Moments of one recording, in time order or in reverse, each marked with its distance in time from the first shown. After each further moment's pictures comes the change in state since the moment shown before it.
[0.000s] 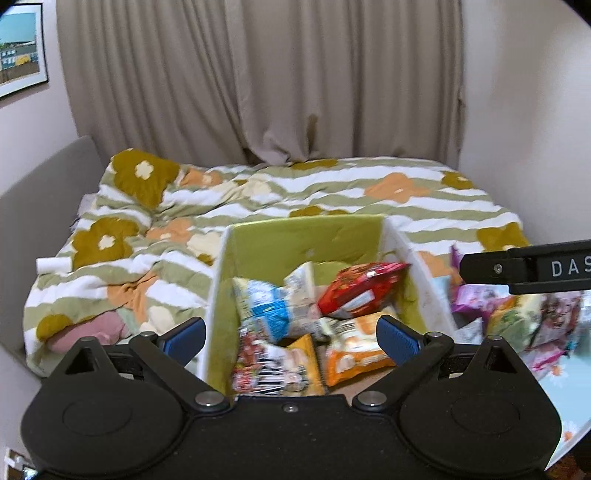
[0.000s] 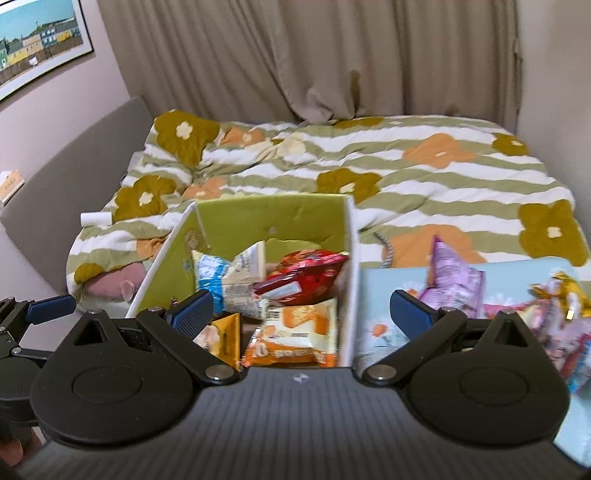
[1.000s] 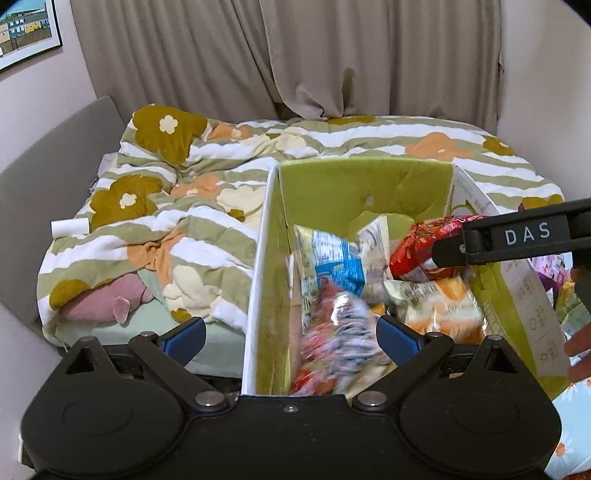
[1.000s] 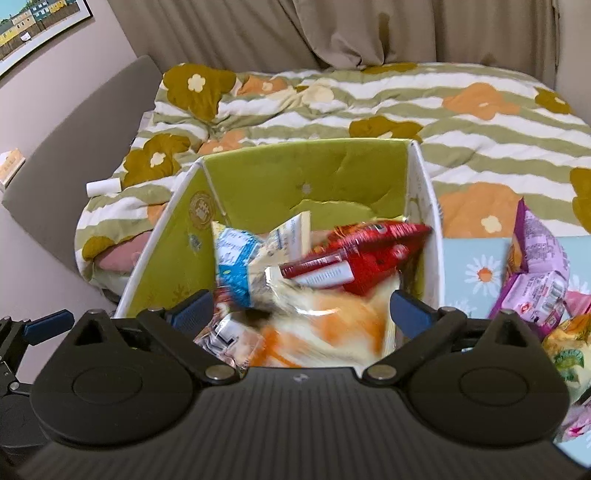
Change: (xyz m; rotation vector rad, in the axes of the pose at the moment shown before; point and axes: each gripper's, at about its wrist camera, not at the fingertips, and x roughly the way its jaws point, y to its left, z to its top) left arm 0.069 0.044 -0.023 -0.025 0.148 0.101; right arm 0.120 0.033 0.000 -0.003 0.172 0.091
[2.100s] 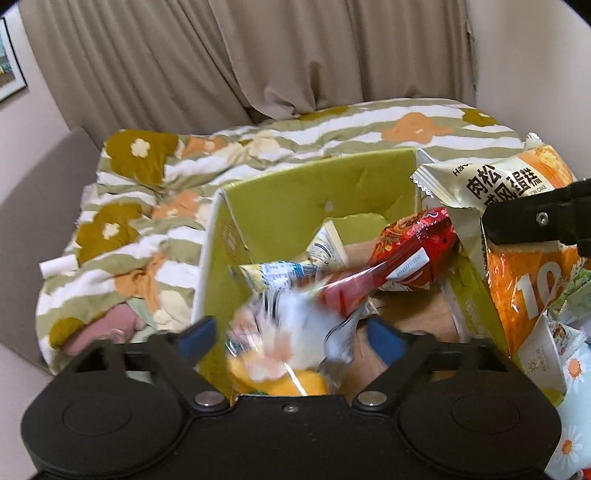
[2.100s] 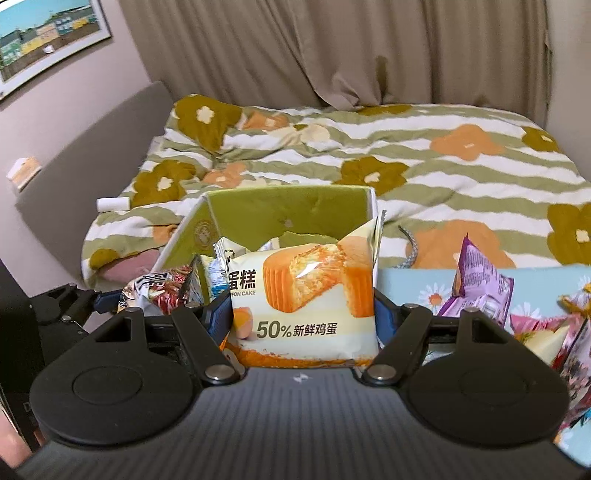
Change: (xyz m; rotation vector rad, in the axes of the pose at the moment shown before) left arm 0.014 -0.048 0.014 0.143 -0.002 -0.003; right arm -0.072 -0.022 -0.003 -0.026 -0.095 -0.007
